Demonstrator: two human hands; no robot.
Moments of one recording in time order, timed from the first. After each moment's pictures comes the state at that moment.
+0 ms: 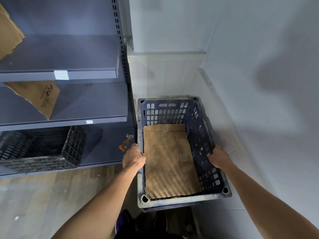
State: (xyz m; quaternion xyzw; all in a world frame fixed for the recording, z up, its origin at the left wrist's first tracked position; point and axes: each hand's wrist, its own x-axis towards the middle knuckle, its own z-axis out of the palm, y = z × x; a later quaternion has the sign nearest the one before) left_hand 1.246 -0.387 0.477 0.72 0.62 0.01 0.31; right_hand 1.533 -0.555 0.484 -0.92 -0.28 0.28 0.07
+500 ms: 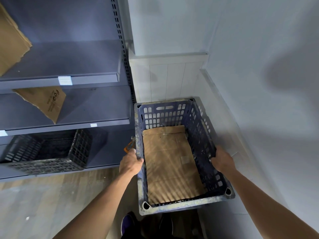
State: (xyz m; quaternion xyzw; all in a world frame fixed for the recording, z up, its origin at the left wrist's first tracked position) left_hand 1.225 -0.387 0.477 0.71 0.62 0.00 0.33; right_hand 1.523 -0.562 0.490 -0.91 -0.31 0.25 0.10
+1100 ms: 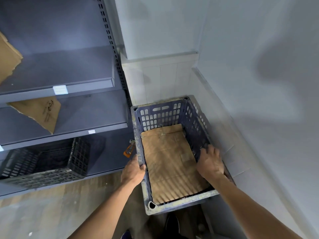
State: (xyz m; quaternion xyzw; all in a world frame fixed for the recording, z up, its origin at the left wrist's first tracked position) left_hand 1.209 -0.406 0.480 0.77 0.56 -0.04 0.32; right_hand 1.448 -0.562 0.491 -0.92 -0.38 0.10 -0.02
